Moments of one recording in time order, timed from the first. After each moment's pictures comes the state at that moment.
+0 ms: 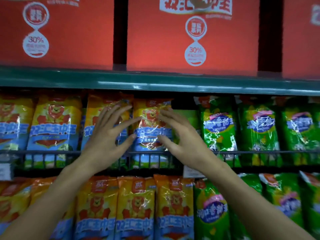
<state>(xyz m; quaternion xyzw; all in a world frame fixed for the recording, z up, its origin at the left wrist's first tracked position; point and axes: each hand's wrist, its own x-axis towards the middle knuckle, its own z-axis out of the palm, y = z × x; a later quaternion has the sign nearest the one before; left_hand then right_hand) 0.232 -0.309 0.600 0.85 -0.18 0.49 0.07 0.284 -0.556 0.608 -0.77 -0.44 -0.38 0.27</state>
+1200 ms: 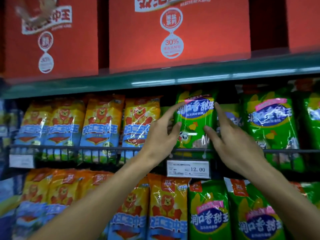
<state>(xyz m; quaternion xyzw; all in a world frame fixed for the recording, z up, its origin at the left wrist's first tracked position) 0.280 -0.490 0.600 0.81 -0.20 0.44 0.34 0.325 -0.684 0.589 -0.84 -0.29 -0.38 0.27</state>
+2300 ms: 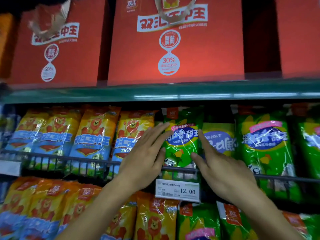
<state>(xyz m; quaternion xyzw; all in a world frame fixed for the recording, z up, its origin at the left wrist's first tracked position) 0.281 -0.464 0.582 0.85 -0.14 0.50 0.02 0.323 -0.686 0.591 -0.91 -0.29 -0.29 0.11</state>
